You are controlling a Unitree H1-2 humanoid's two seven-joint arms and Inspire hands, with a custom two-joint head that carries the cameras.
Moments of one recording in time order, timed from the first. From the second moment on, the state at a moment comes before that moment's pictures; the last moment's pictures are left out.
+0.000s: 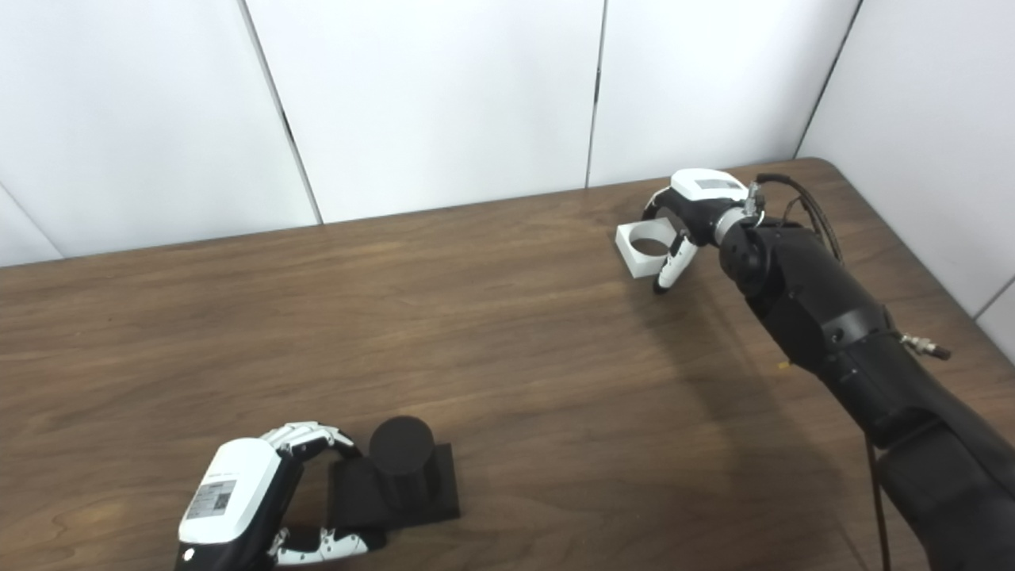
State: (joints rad) left arm 0.16 0.28 -0.39 -0.34 0.89 0.05 -0.08; right arm -0.56 -0.68 0.32 0.32 -0.73 0.30 0.36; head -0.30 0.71
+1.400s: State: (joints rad) left arm 0.16 0.26 -0.39 -0.33 0.90 0.03 -0.06; right arm -0.47 -0.73 0.28 -0.18 -0.75 0.26 0.51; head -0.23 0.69
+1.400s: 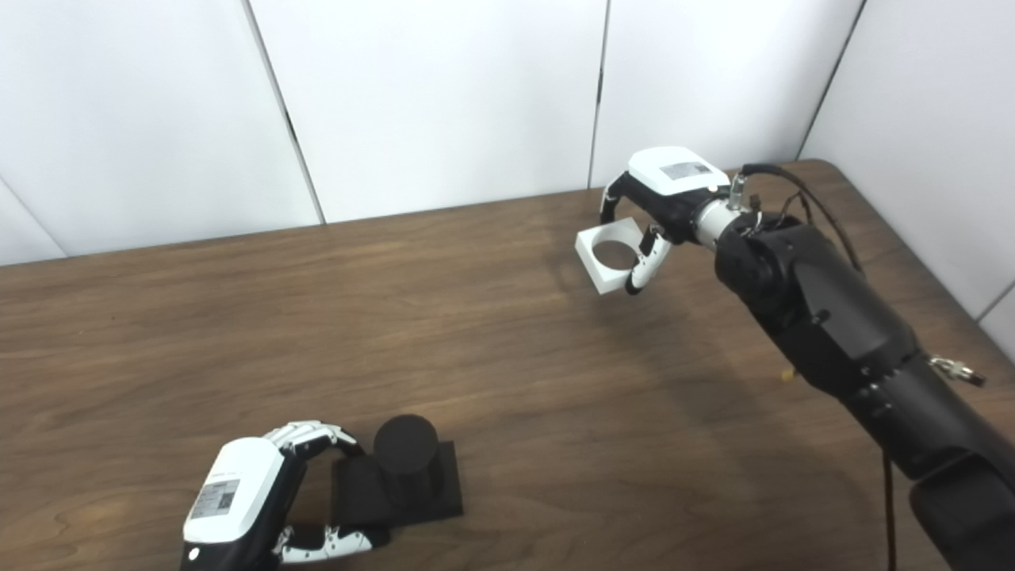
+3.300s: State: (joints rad) left arm 0.15 0.20 -0.45 -0.36 0.99 0.13 -0.12; right arm -0.40 -0.37 0.41 -0.64 -0.84 0.19 0.97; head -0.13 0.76
